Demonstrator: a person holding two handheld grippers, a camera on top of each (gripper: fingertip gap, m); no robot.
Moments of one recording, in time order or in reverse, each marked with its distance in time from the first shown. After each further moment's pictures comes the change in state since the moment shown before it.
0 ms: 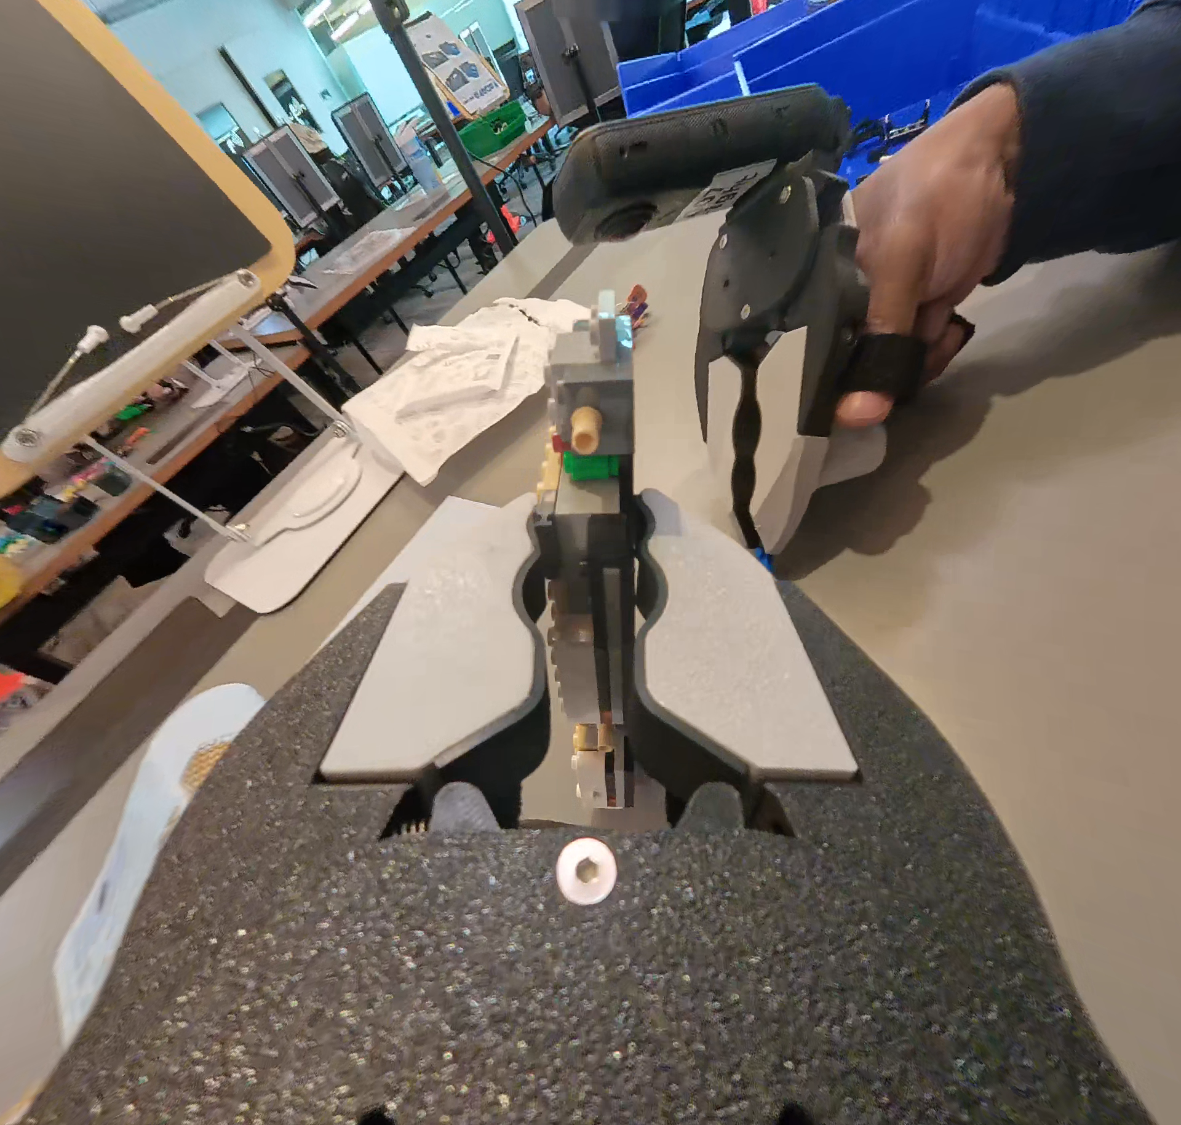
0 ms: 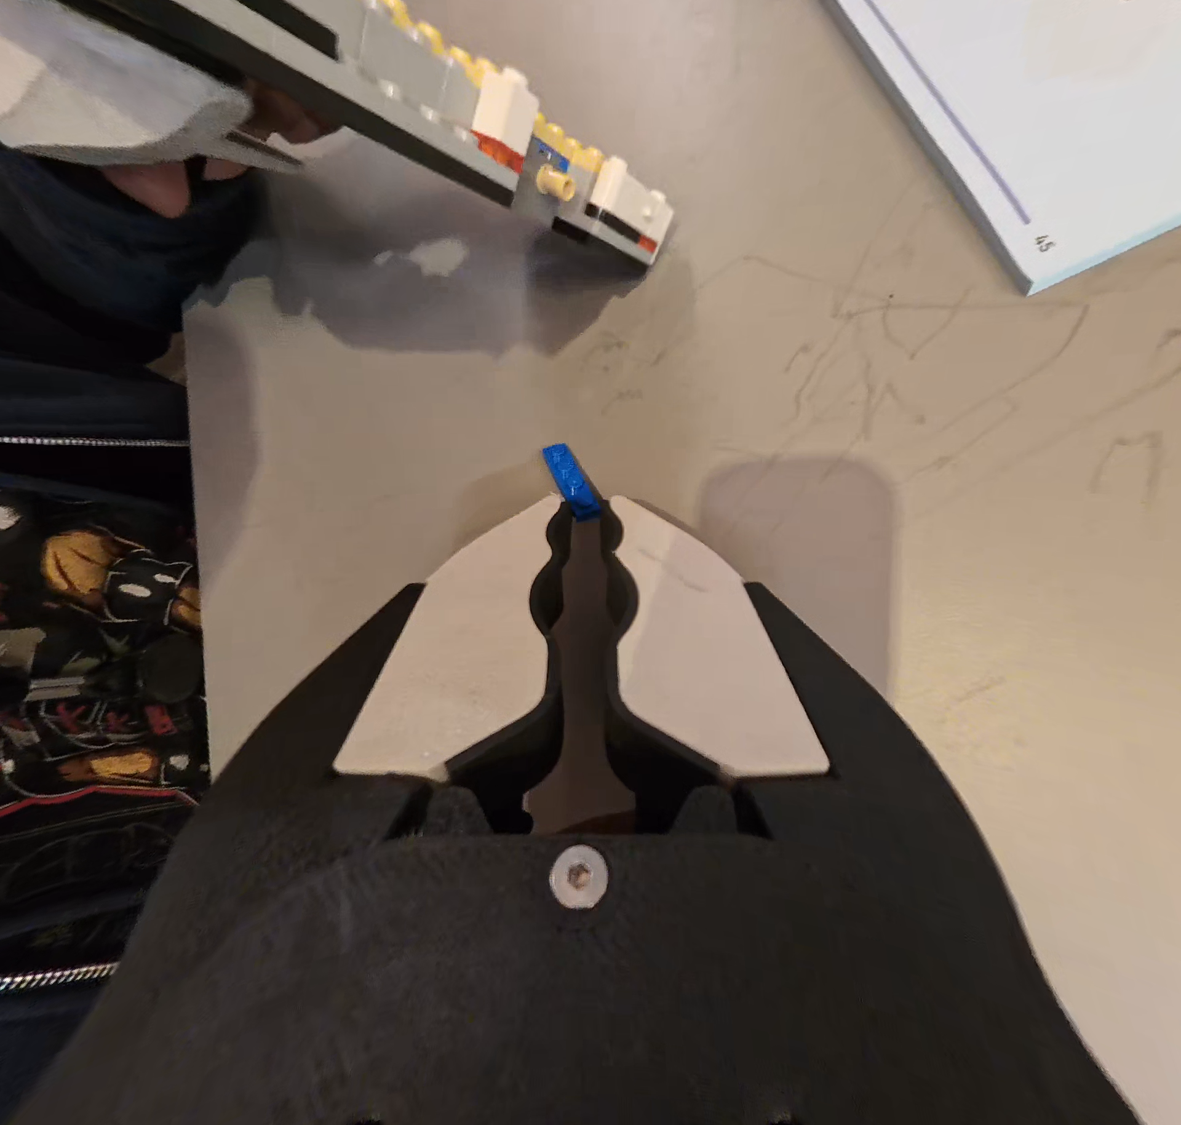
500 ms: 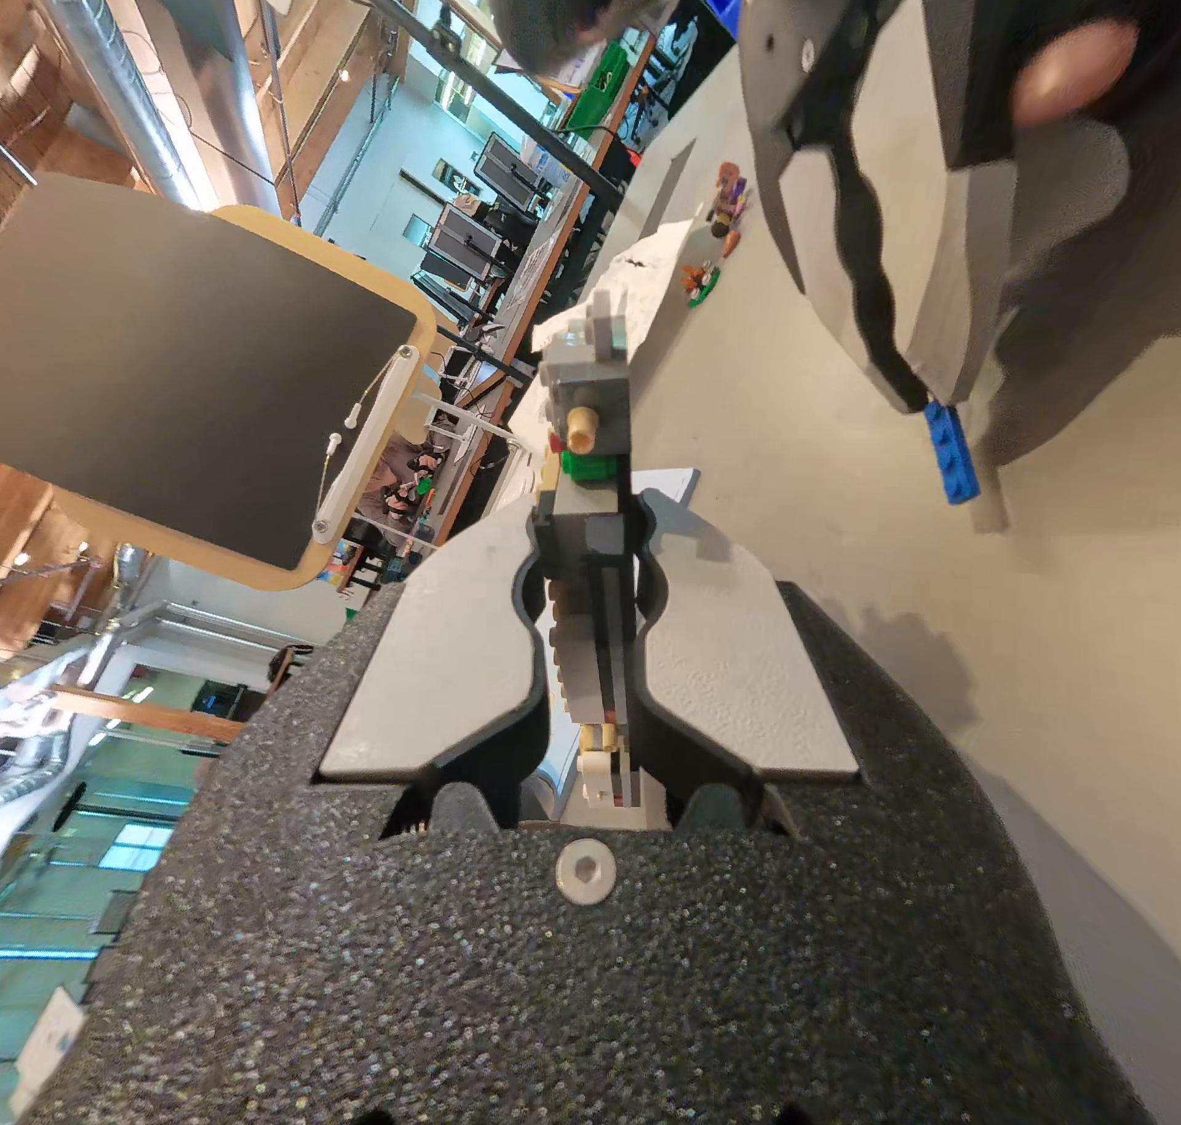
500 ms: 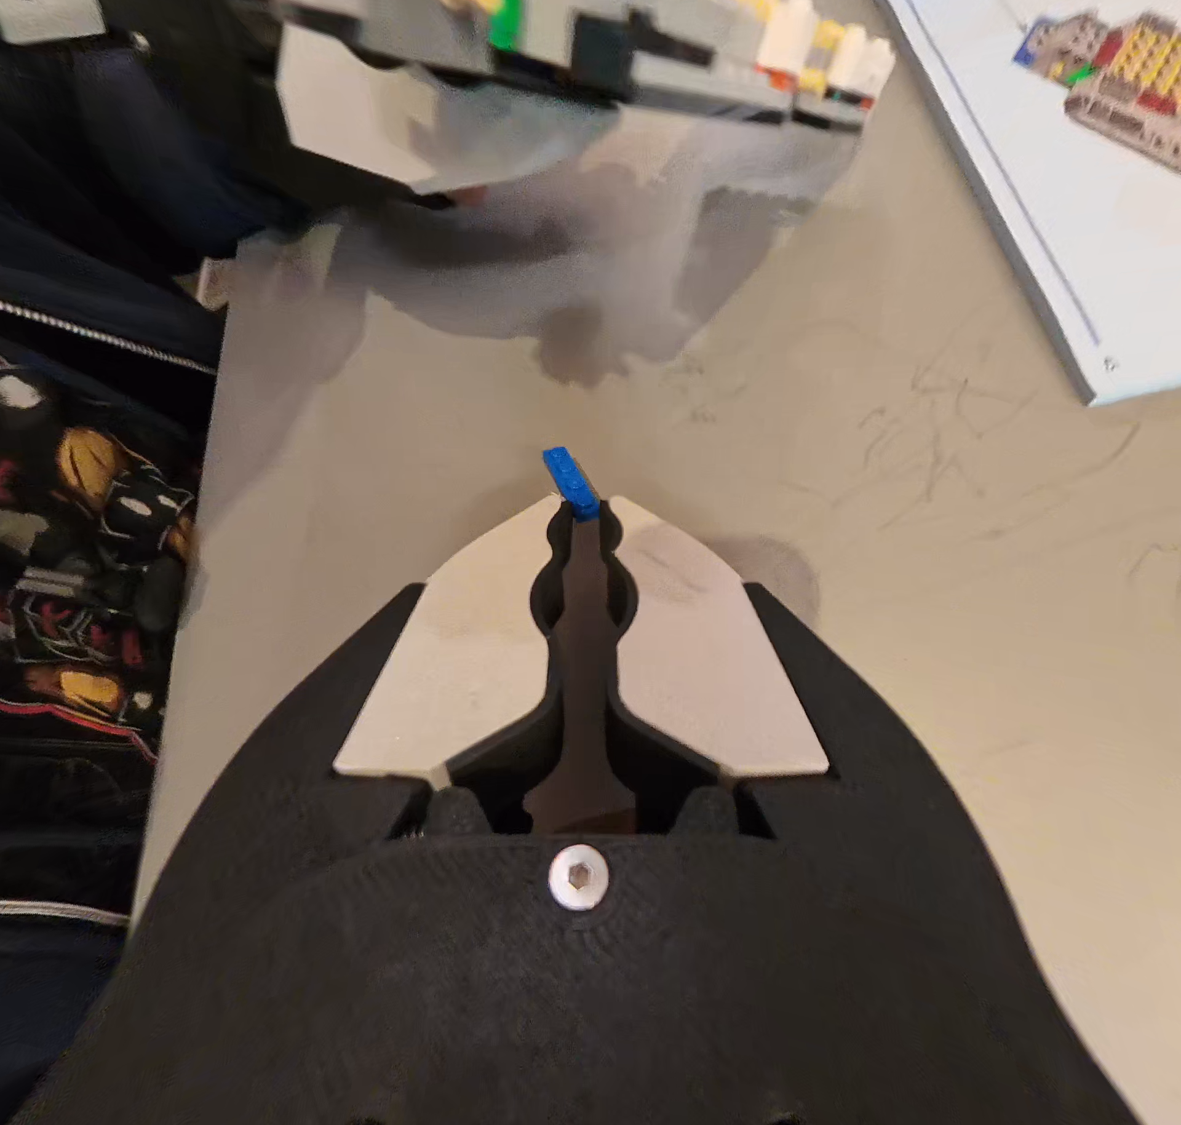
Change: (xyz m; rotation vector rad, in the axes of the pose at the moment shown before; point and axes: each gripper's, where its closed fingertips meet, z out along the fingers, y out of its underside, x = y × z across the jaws) left arm -0.007 0.018 0.007 -0.076 -0.248 0.500; right arm -0.020 0.001 -0.004 0.066 -0.056 -0.205
